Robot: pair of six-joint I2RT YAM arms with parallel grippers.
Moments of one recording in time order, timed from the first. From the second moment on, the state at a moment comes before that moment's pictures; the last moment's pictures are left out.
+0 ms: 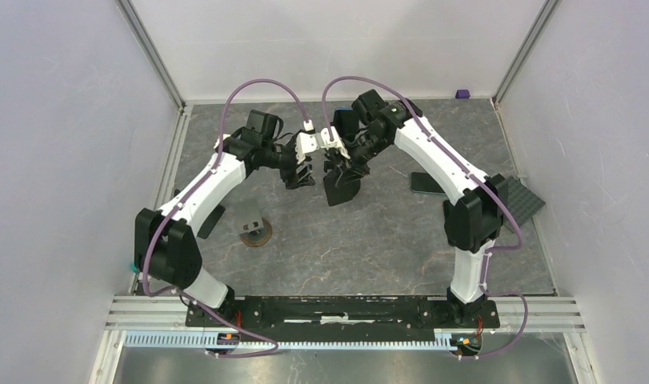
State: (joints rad) left arm -0.38 1.54 1.30 -0.60 0.71 0.81; right arm 0.57 1.94 1.95 -1.24 -0.87 -1.16
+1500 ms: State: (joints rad) left arm -0.40 1.72 1.40 -0.53 0.99 0.77; right arm 0.49 1.86 1.88 -1.25 -0.88 -1.12
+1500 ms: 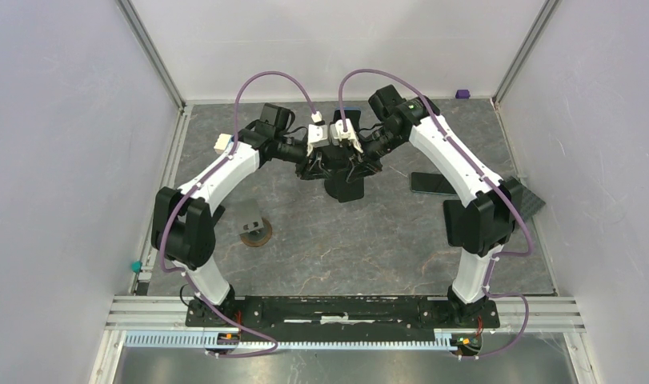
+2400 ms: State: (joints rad) left arm -0.42 1.70 1.45 -0.72 0.96 0.77; right arm 0.56 1.89 1.99 -1.22 -0.95 -1.05
